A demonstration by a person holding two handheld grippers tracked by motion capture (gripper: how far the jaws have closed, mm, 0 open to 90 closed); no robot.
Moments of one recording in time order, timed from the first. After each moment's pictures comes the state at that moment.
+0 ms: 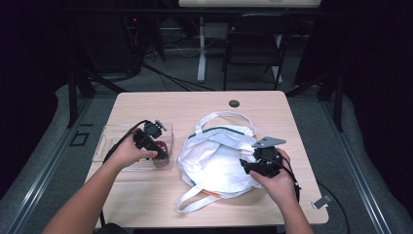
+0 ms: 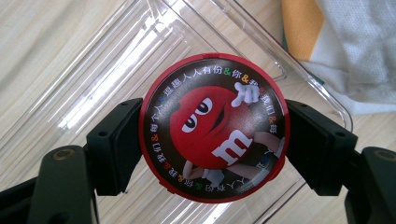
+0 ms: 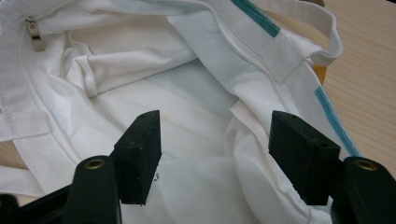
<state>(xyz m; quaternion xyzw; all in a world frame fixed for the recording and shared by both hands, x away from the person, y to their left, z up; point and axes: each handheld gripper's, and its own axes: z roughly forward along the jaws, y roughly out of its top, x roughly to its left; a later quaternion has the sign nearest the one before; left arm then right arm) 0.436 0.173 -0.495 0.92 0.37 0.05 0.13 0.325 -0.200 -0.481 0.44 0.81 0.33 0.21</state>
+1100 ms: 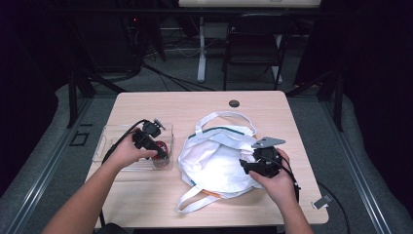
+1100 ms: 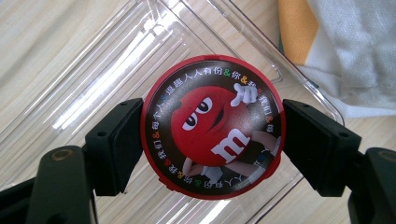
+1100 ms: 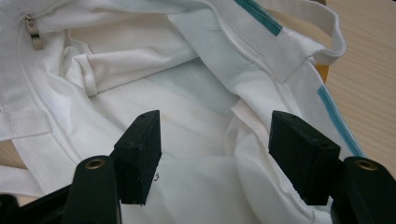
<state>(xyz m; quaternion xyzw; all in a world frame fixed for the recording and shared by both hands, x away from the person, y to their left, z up) 0.436 0.175 -0.492 0.91 0.38 0.05 0.14 0.325 -0.199 -0.482 0.44 0.81 0.33 0.20</state>
